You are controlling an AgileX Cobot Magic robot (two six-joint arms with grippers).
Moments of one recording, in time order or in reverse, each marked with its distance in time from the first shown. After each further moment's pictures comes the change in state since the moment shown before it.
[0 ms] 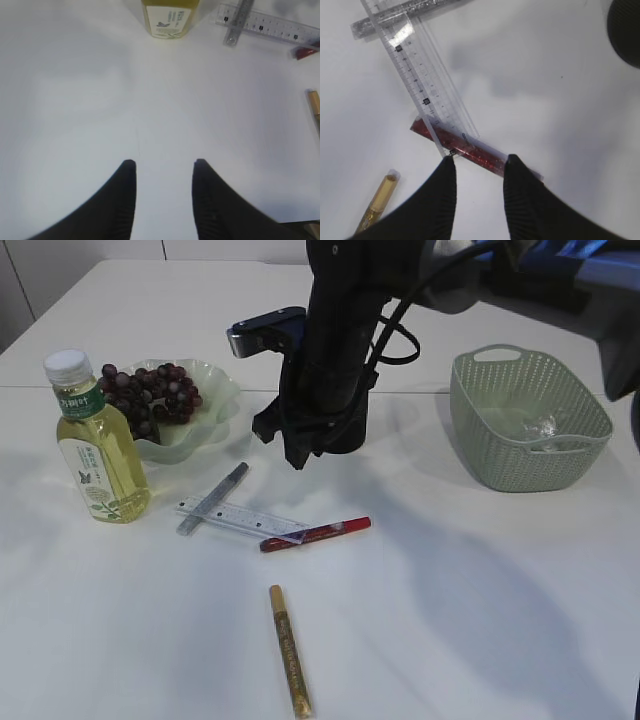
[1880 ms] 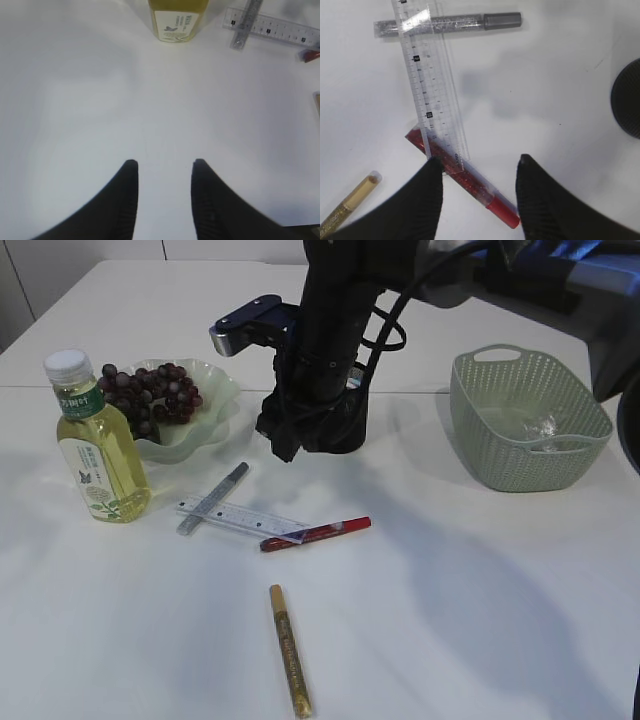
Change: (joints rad) left arm 0.000 -0.003 0.000 0.025 -0.007 0.000; right arm 0.002 0.034 -0.078 0.021 0.000 -0.259
